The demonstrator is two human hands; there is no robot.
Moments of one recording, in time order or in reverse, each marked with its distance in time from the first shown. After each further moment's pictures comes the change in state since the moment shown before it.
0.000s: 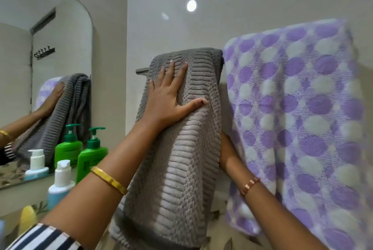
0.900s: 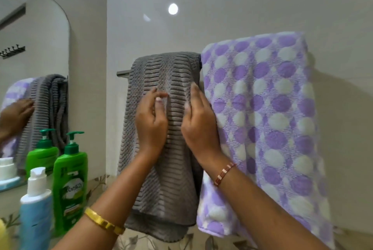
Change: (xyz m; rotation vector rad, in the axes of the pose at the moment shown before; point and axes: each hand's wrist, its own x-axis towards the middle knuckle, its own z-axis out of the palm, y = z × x) left_hand -0.039 0.036 0.024 -0.608 0.475 -0.204; right_hand -0.015 -0.044 0.019 -0.665 0.388 -0.923
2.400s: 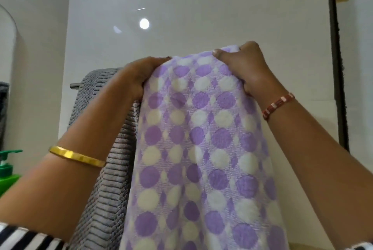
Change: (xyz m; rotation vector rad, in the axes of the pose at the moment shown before) left_hand 0.100 0.110 0.060 -0.490 -0.710 -0.688; right_hand 0.149 0.032 -0.162 0.007 -0.025 0.360
